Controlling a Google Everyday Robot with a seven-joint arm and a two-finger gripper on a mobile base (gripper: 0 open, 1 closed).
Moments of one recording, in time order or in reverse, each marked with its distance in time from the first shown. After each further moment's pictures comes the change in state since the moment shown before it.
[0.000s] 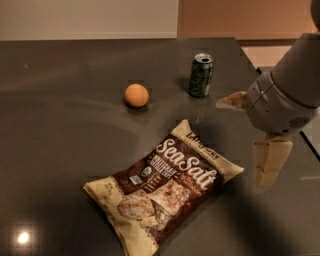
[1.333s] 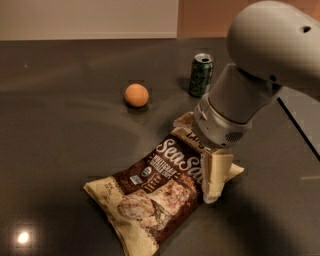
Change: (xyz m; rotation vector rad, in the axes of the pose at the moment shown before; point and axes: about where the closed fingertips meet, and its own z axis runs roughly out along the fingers) arm -0.060 -0.008 0.073 -0.112 -0.075 -0.055
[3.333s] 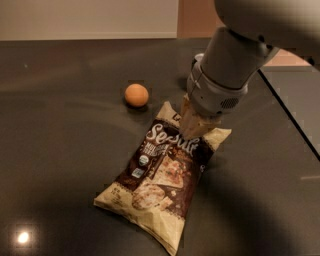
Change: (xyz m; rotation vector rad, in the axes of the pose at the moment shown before) arm -0.006 -0.045 -0.040 0.067 0.096 -0.096
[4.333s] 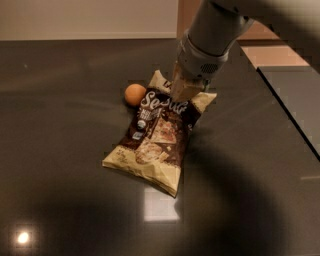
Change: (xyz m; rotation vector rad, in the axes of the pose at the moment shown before) arm 0.014 -0.098 -0.008 0.128 0.007 0.104
